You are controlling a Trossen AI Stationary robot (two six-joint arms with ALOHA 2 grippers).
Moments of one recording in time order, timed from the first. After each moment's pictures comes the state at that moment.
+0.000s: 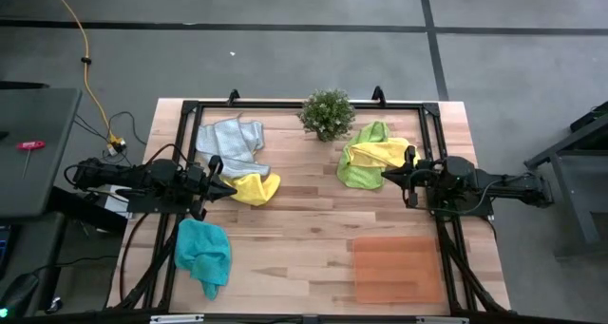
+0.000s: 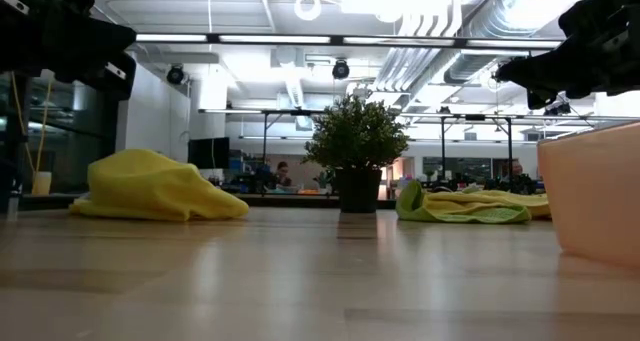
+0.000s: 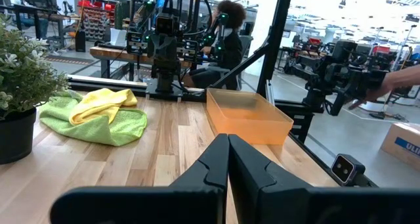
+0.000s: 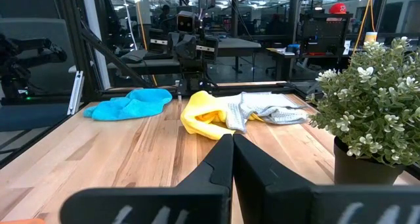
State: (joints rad) left arm -0.02 0.01 0.01 0.01 0.03 -0.15; right arm -0.07 0.01 0.01 0.02 0.00 0.00
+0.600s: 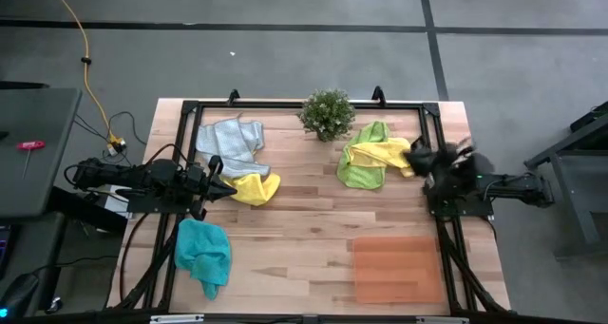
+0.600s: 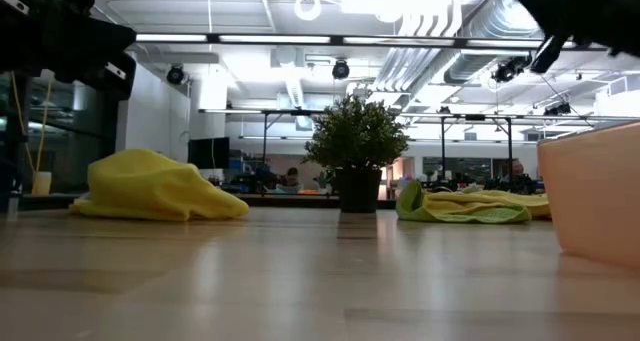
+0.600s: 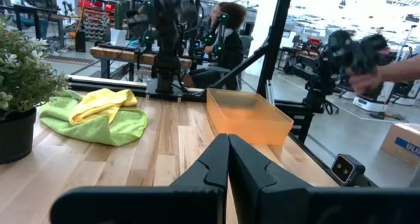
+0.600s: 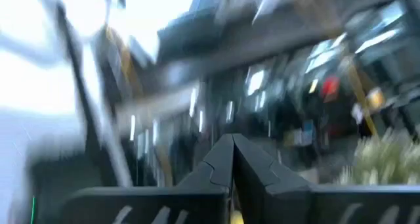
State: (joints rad) left arm -0.02 0.01 0.01 0.02 0.03 -0.15; right arm -0.07 0.02 0.01 0.58 0.15 0.37
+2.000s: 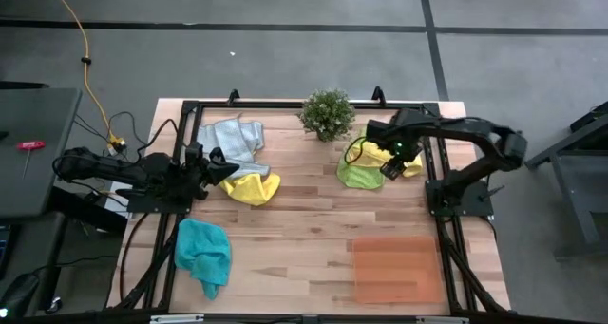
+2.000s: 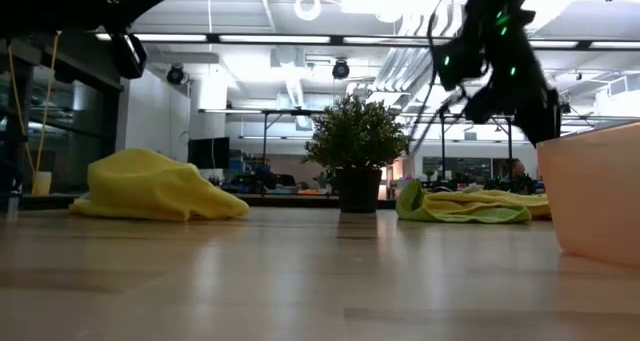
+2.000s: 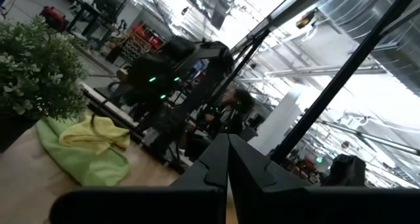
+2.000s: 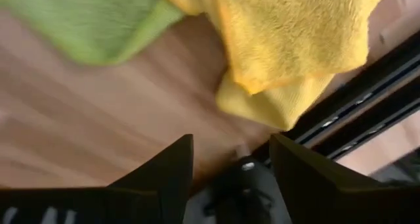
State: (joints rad) left arm -0.02 0.34 0.11 0.47 -0.23 -0.63; right arm -0.48 1.50 0.99 -1.35 0.08 0.27
